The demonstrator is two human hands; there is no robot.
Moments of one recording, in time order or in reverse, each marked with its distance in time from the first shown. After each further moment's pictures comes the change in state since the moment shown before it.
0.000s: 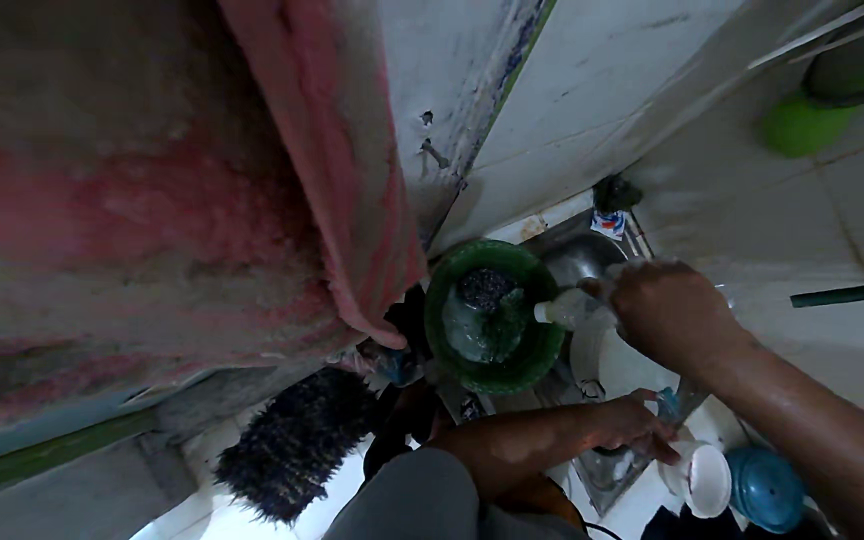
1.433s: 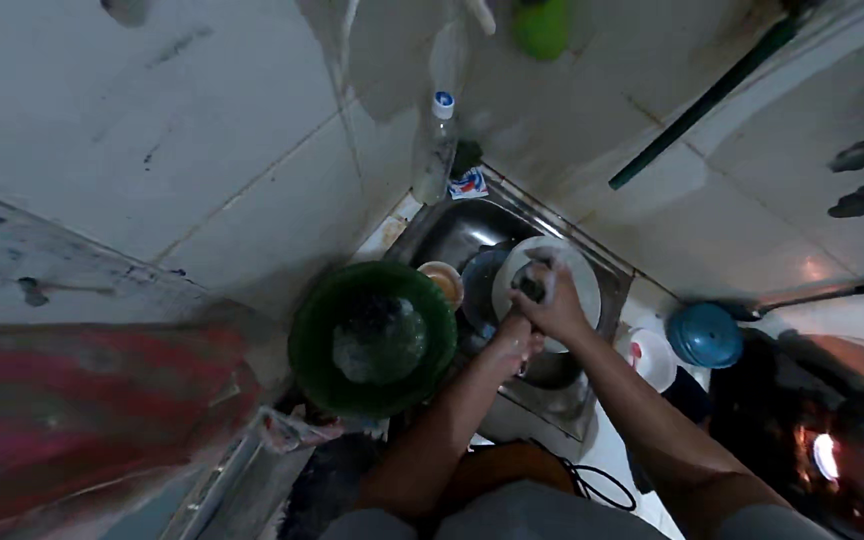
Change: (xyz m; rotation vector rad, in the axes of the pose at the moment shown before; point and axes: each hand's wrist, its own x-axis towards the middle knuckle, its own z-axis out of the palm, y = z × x) left_hand -0.010 0.040 -0.005 0.161 0.394 0.042; right_hand -0.071 0.003 0.170 1.181 0.642 0.693
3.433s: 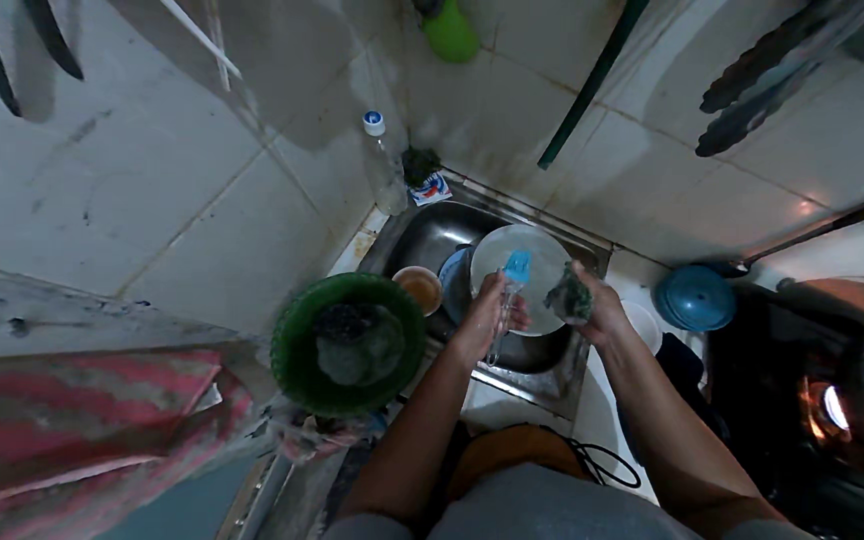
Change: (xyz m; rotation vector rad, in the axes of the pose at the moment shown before) left_hand -0.003 0.000 0.013 0.161 -0.119 0.229; right_hand -0.071 0.045 -0.065 1.081 0.253 0.683
